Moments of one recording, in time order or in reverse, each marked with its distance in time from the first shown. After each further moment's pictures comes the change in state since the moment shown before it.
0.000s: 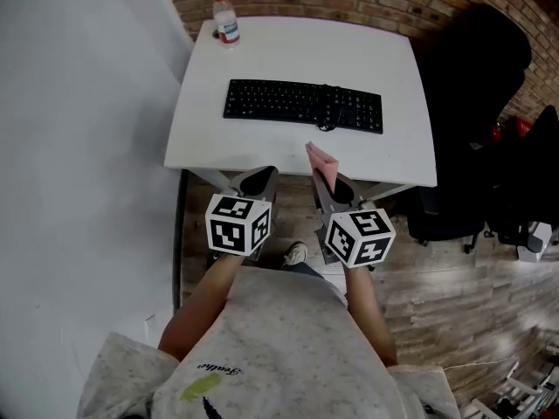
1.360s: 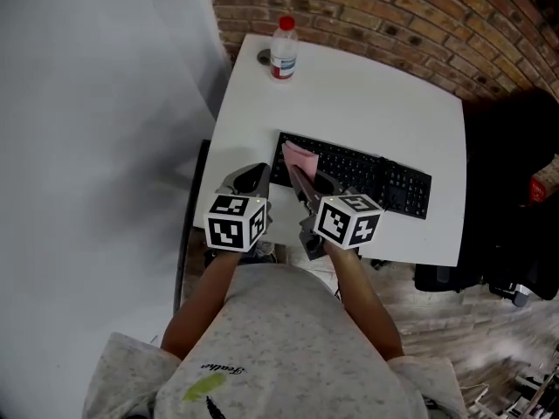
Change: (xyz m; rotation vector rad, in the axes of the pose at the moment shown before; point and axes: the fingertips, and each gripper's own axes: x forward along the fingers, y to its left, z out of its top) left arm 0.063 0.254 0.098 -0.109 -0.012 0.129; right arm 0.292 0.057 0.056 0.204 0.165 0.198
